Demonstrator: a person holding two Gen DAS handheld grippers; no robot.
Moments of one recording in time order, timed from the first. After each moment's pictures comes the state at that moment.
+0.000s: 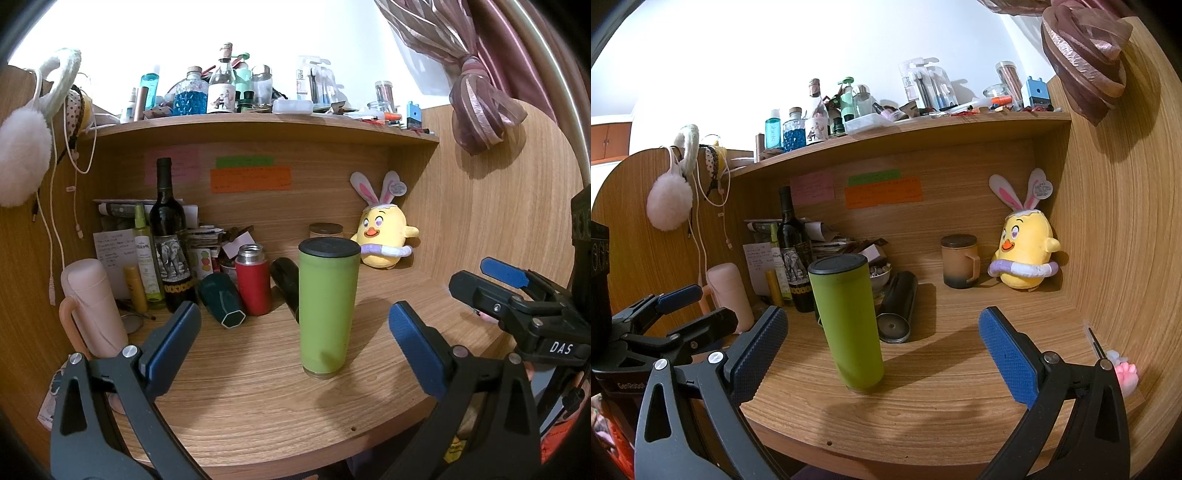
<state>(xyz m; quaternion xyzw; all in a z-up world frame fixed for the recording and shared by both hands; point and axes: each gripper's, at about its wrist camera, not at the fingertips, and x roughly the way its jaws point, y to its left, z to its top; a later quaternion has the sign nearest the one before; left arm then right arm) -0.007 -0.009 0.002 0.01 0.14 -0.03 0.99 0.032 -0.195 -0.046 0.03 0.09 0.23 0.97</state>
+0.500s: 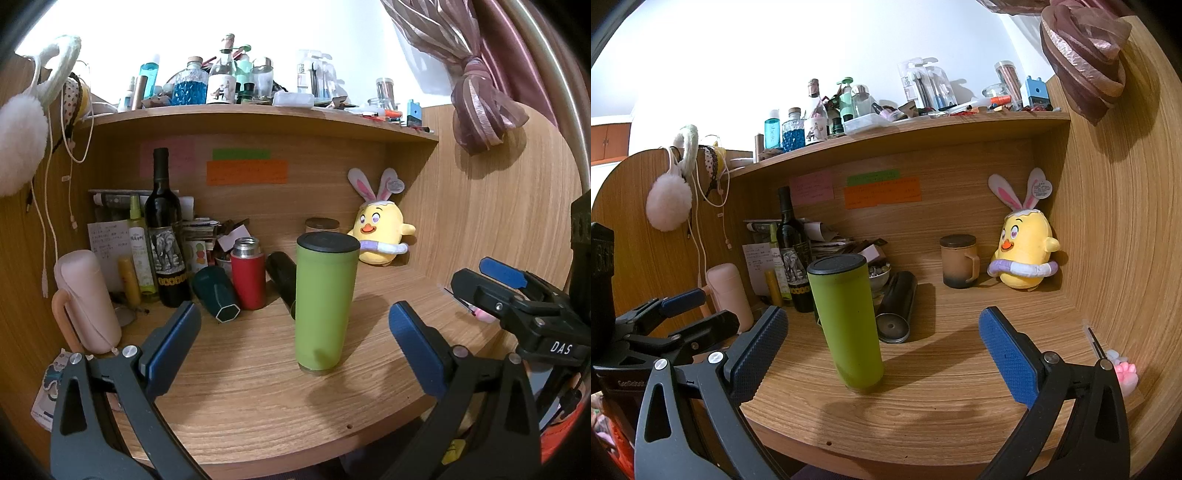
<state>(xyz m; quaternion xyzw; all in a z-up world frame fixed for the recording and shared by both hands) -0.003 -0.004 0.000 -0.01 0.15 -0.04 0.99 0.033 -0.196 -0.046 0.03 0.09 0.23 0.97</state>
